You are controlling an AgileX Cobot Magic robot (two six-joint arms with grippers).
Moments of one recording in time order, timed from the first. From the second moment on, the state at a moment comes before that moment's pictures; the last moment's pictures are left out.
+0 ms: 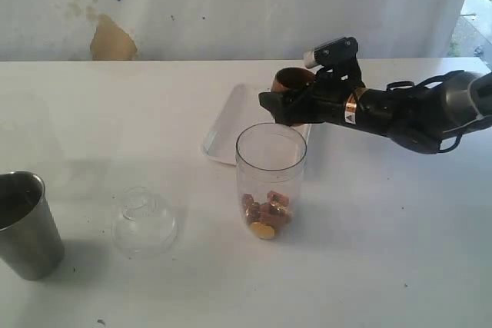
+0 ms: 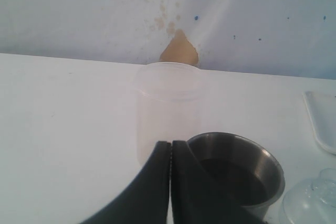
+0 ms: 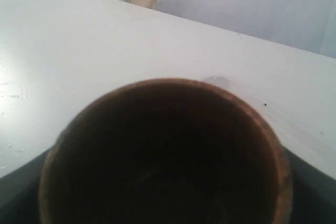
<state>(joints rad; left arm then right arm) 0.00 0.00 0.00 -0.04 0.22 -0.04 0.08 2.12 -1.16 -0.85 -0.76 0.64</state>
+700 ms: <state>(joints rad) 0.00 0.00 0.00 -0.04 0.22 -0.04 0.01 2.19 -1.16 -0.70 -0.72 0.54</state>
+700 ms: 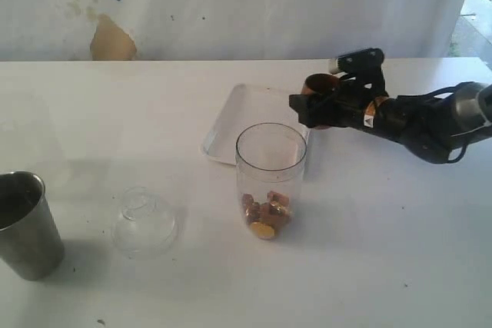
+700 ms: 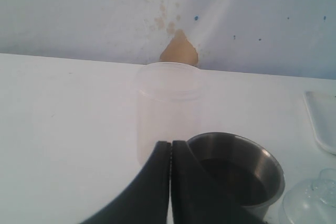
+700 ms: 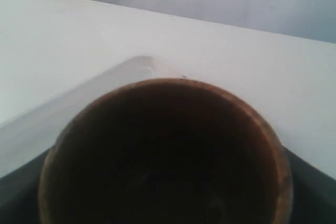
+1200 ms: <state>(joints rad) 0.00 0.00 0.00 -0.04 0.22 -0.04 -0.05 2.19 -1.16 -0.69 -0.59 0.53</state>
